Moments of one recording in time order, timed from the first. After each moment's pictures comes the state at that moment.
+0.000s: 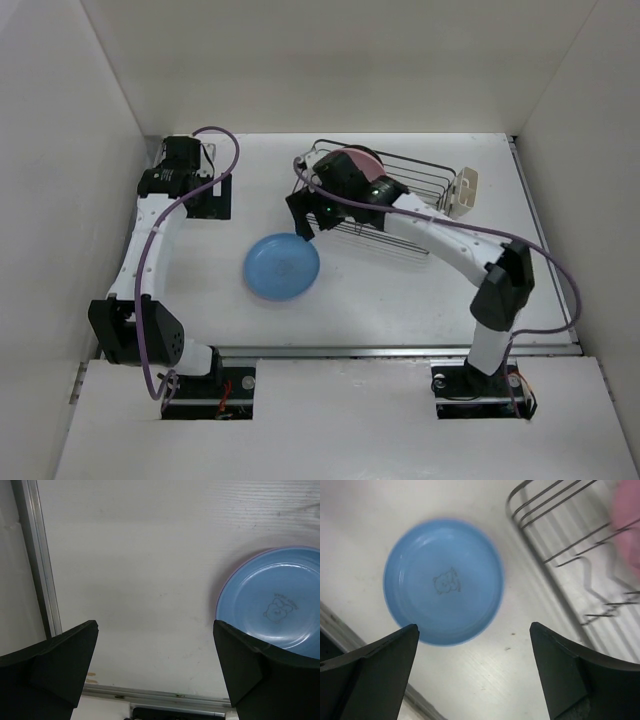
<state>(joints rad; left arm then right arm) -0.04 1.43 1.44 -1.00 -0.13 0.02 0.84 1.87 1.74 -0.68 -0.04 0.19</state>
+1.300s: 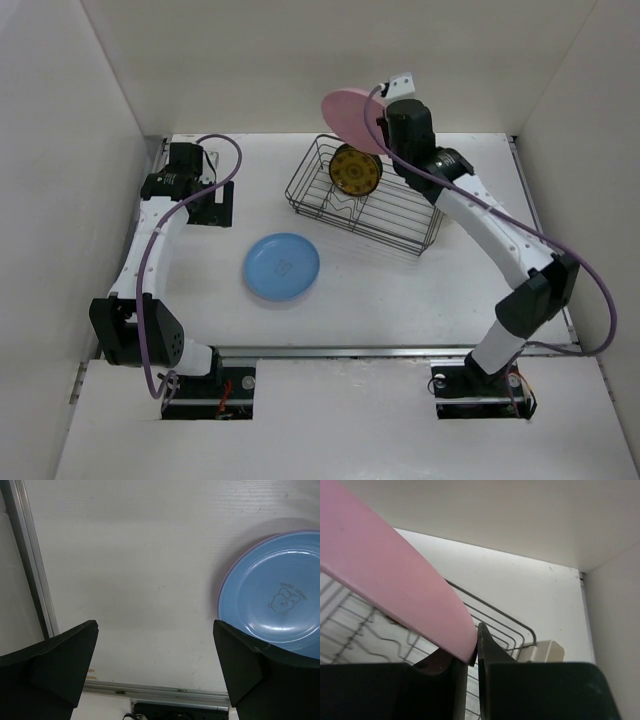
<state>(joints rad) -0.04 1.43 1.38 -0.99 -0.11 0.03 0.56 1.70 1.77 -0.44 0.63 -0.11</state>
